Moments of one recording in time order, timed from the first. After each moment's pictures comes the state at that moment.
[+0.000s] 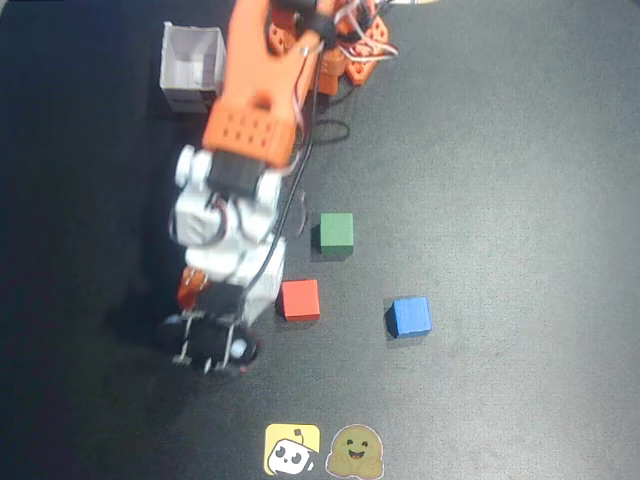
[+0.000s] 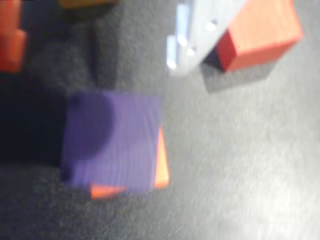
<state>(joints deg) 11.5 91.0 102.1 54.1 83.8</state>
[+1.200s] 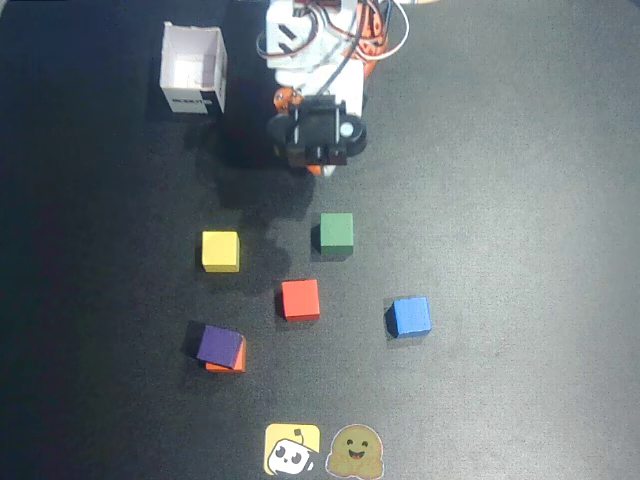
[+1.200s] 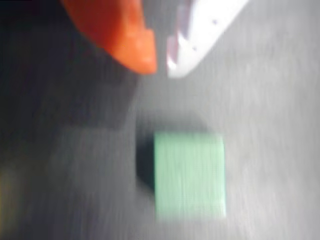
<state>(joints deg) 1.1 176.5 165.0 71.8 86.4</state>
